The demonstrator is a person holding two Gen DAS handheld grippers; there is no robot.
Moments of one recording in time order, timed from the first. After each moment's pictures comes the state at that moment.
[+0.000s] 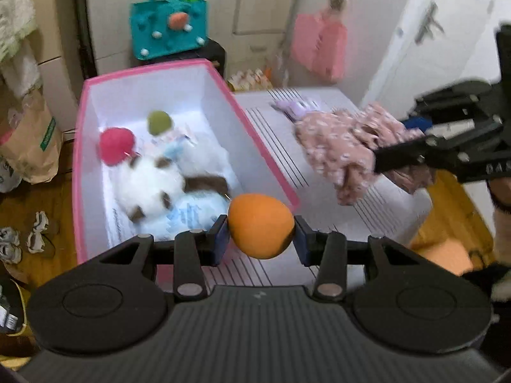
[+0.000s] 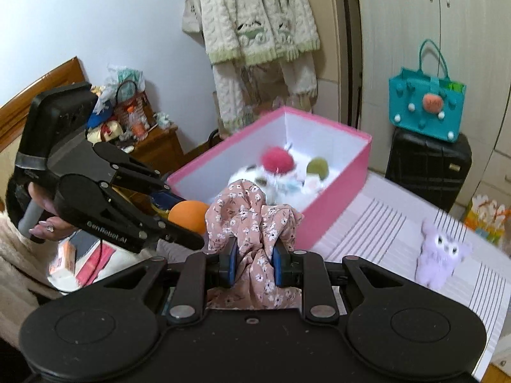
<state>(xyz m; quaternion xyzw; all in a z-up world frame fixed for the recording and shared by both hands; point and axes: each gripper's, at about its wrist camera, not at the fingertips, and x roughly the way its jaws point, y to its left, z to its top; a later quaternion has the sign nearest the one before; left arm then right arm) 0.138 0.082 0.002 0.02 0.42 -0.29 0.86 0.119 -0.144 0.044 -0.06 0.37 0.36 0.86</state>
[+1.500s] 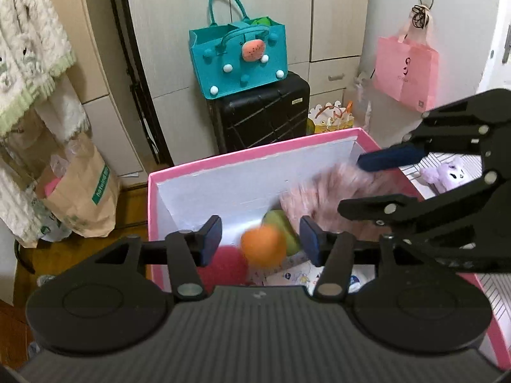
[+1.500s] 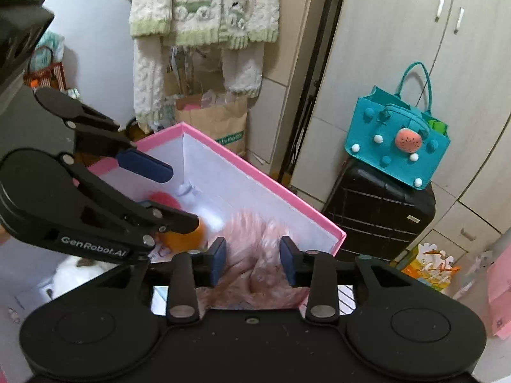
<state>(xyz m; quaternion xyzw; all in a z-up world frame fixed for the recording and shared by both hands) 0.332 0.087 -0.041 0.09 0.37 -0.19 0.91 0.324 -0.044 -0.026 -0.18 0.35 0.24 0.89</state>
